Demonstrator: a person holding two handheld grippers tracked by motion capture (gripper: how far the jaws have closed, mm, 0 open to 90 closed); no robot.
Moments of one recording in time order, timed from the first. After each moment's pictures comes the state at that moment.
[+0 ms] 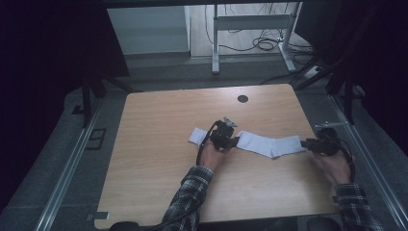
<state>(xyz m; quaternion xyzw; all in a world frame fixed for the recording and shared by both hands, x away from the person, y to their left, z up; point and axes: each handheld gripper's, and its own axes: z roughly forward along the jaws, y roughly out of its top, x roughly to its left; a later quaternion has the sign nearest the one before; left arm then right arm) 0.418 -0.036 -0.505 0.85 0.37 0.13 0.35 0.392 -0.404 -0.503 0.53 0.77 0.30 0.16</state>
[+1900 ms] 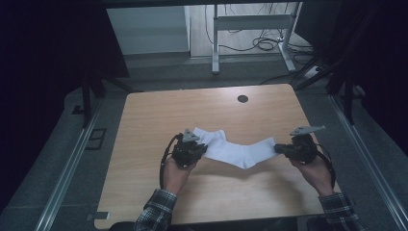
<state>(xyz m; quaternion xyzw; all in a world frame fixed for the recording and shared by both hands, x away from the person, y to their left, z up) 0.331 0.087 -0.468 0.82 0.40 0.13 0.40 0.348 -0.307 -0.465 0.42 0.82 0.37 0.12</state>
